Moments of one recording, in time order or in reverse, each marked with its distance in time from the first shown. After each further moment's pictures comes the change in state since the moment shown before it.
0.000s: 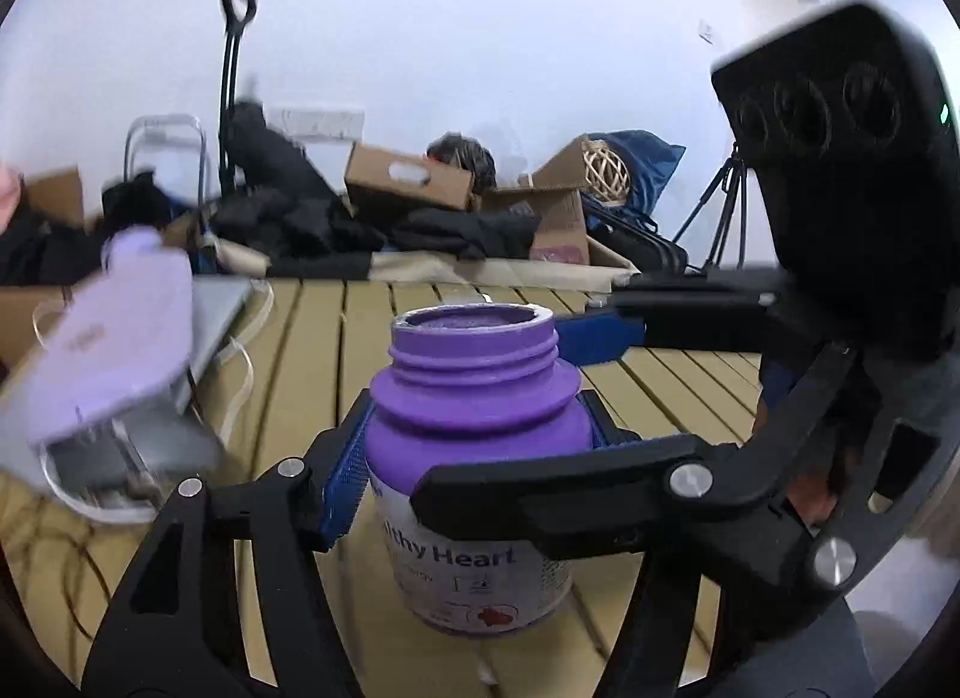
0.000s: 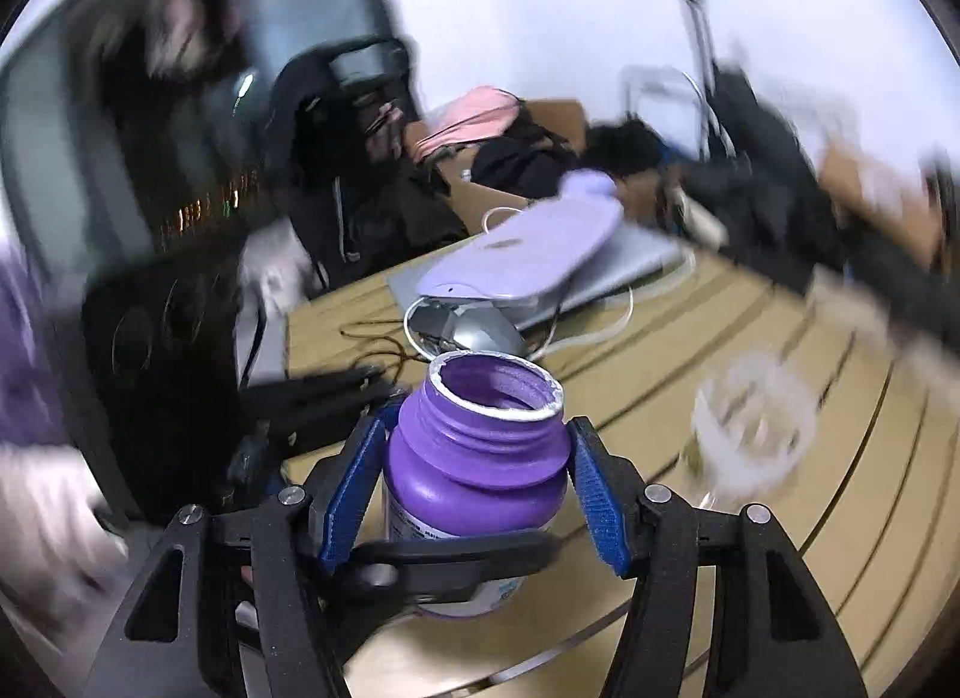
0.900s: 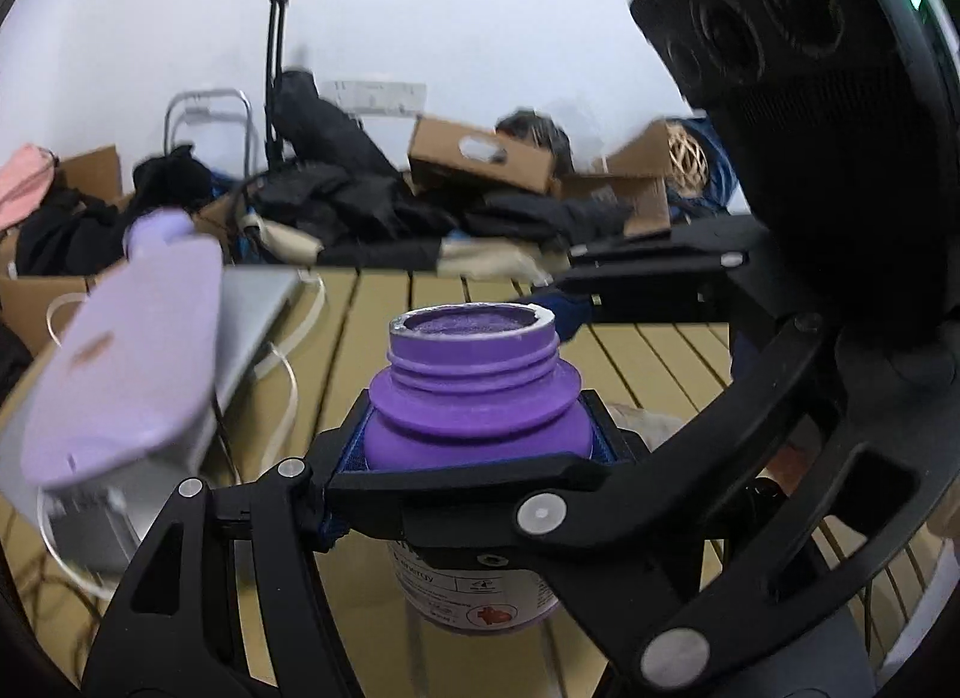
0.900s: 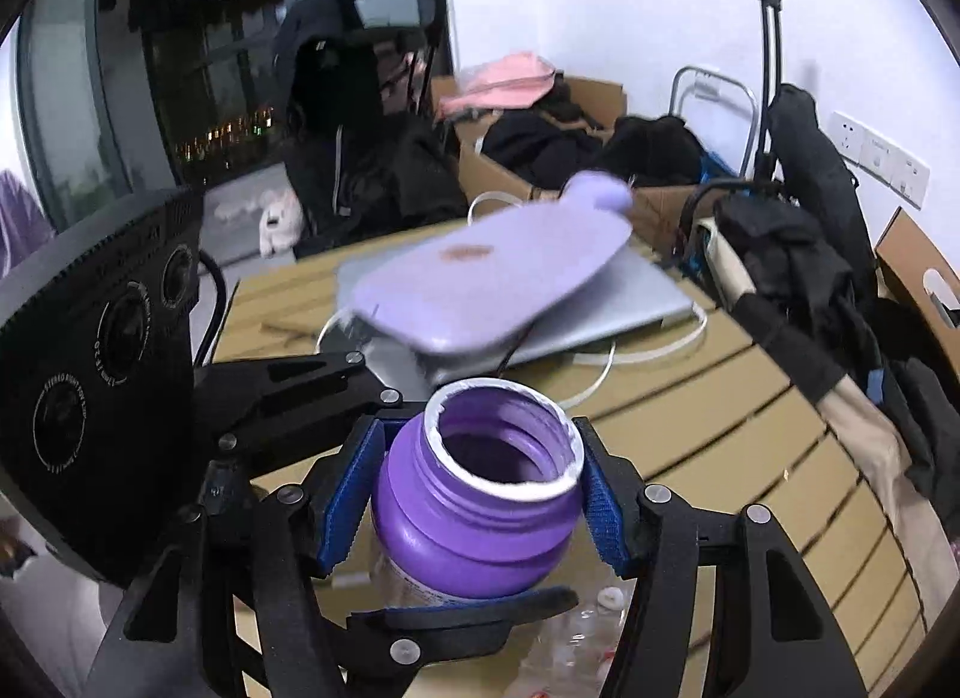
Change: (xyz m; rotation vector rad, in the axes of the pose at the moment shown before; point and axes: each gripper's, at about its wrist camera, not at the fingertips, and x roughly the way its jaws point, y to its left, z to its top) left arm 0.066 0.036 0.008 -0.057 0.101 0.132; right arm 0.083 -0.056 0.044 -0.101 0.151 0.079
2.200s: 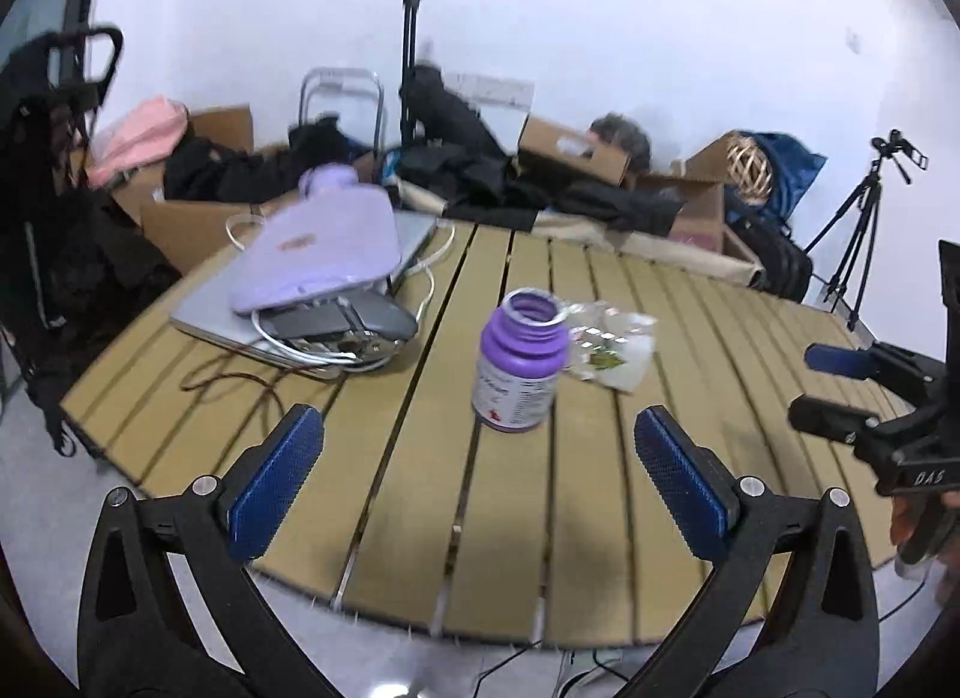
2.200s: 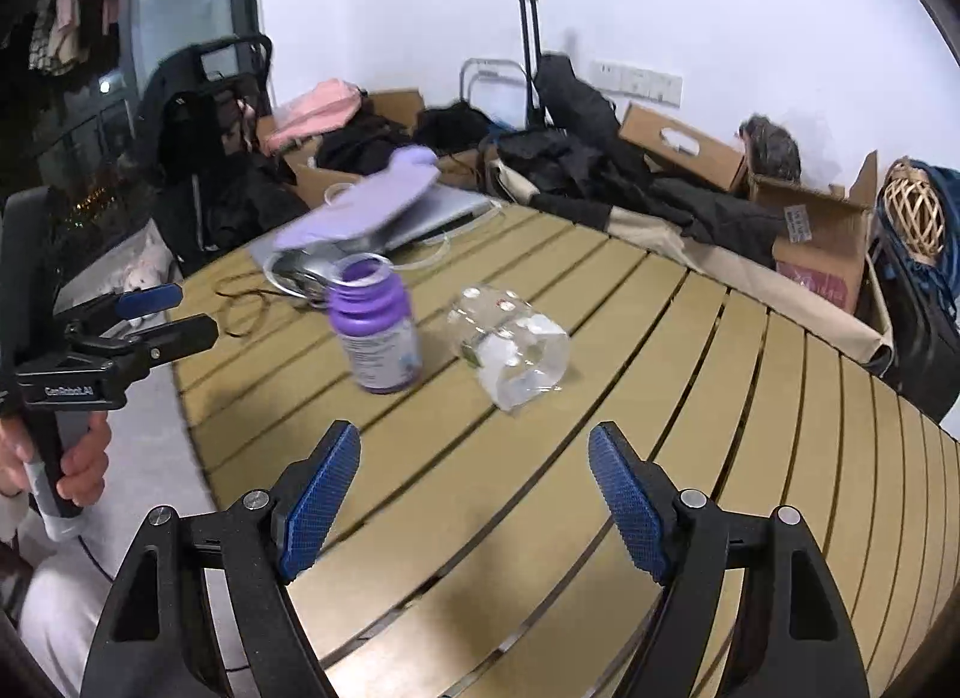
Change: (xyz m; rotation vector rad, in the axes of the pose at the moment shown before) left arm -0.178 -0.038 -0.040 -0.130 0.003 0.258; right arm -0.170 0.096 -0.134 0.330 -0.108 -0.397
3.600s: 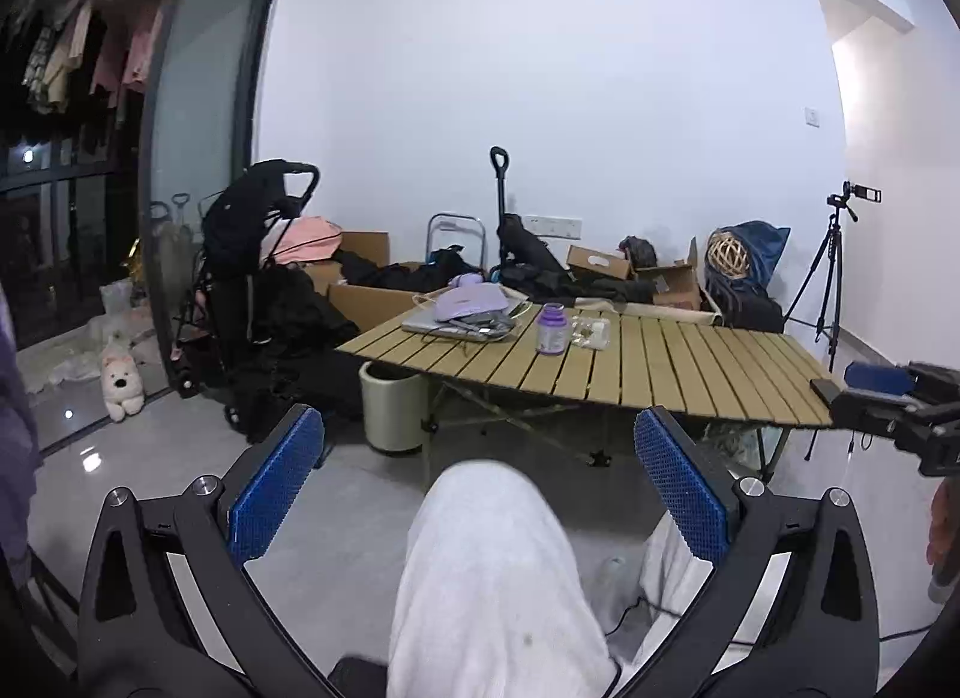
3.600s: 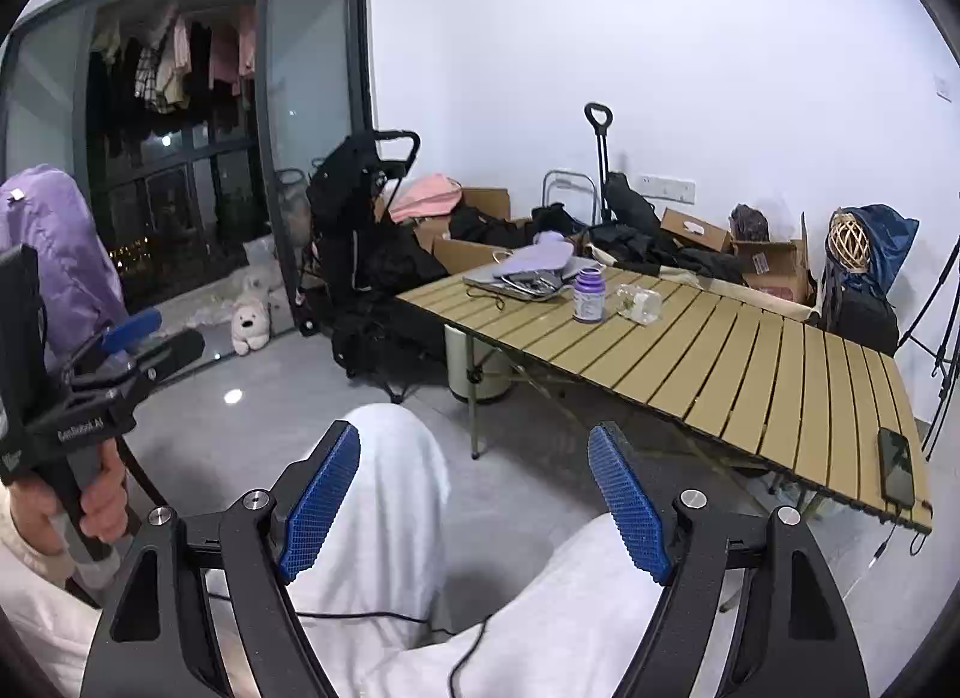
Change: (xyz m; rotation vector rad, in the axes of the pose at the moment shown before) left arm -0.462 -0.039 -0.241 0.004 -0.322 0.228; right arm -0.386 0.253 -0.228 -0.019 -0.239 0.068
